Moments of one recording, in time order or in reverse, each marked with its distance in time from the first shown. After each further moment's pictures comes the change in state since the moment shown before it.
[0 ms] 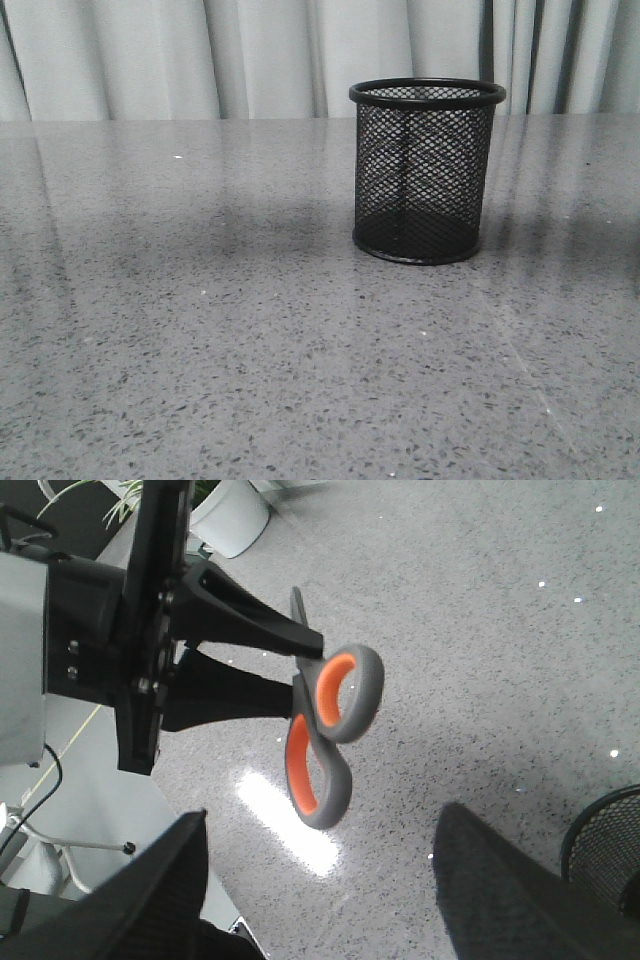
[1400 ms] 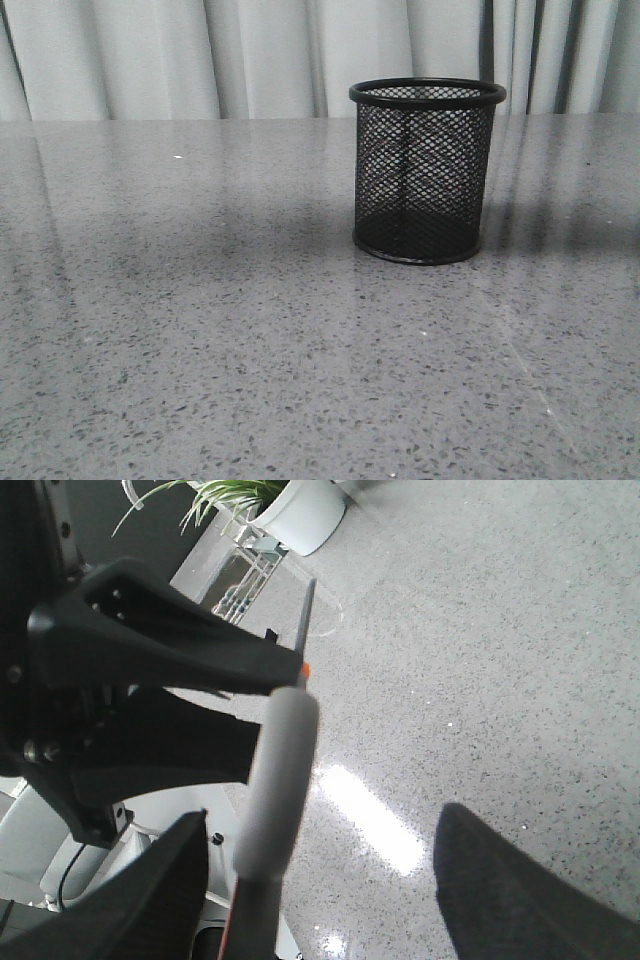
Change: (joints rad) left arm -0.038 -0.004 -0.097 -0.011 0.008 -0.029; right arm 0.126 0.190 -0.011 0.217 -0.084 -0.160
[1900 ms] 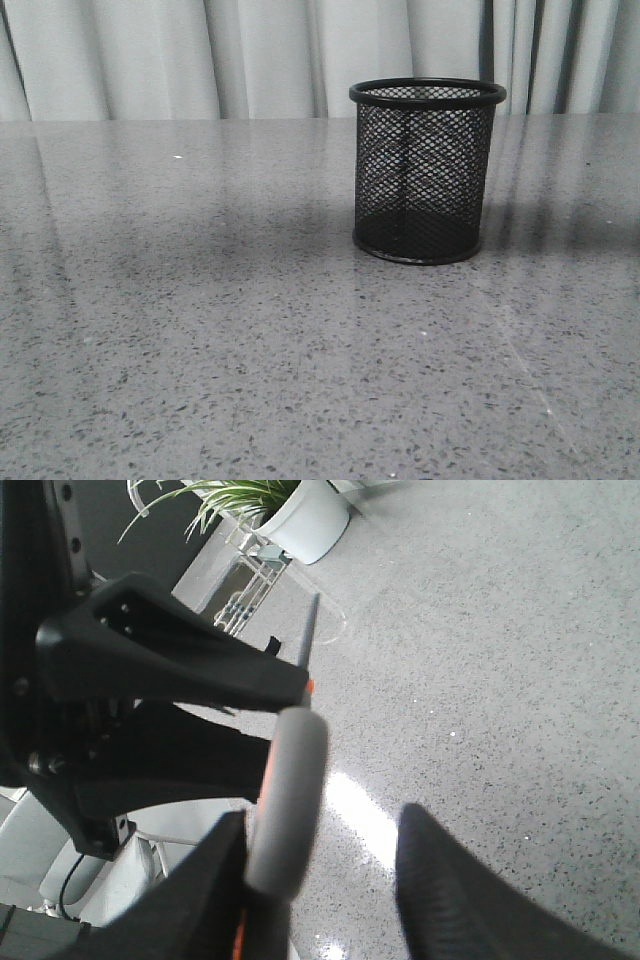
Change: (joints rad) left arm 0.000 0.000 0.000 -0.013 0.000 0.000; right arm 0.000 0.000 -0.001 0.014 -0.006 -0.015
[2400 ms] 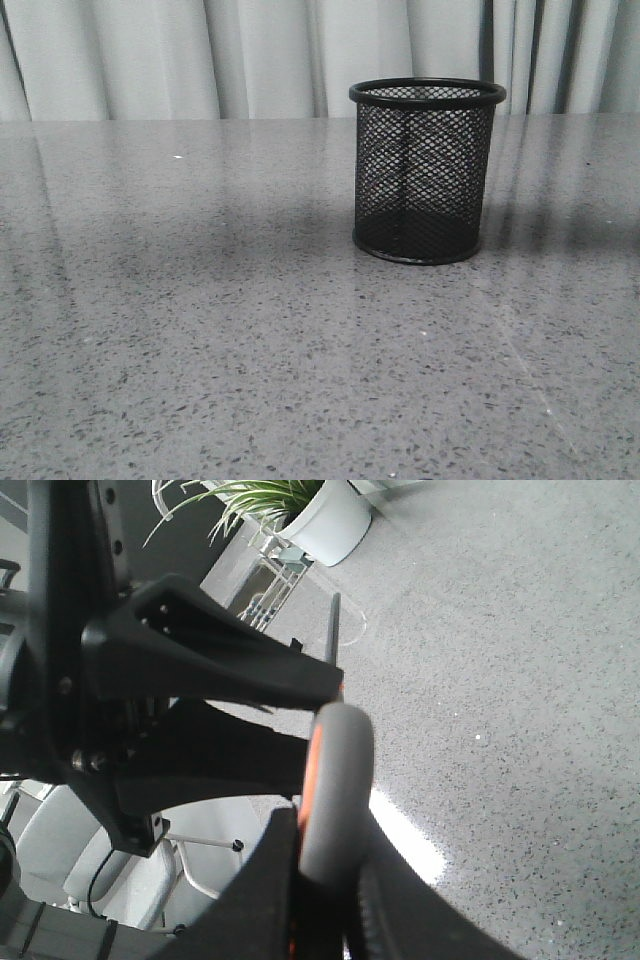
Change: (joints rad) left arm 0.000 0.000 0.000 0.002 -0.002 -0.001; right arm 0.002 0.000 -0.004 0.032 0.016 -0.005
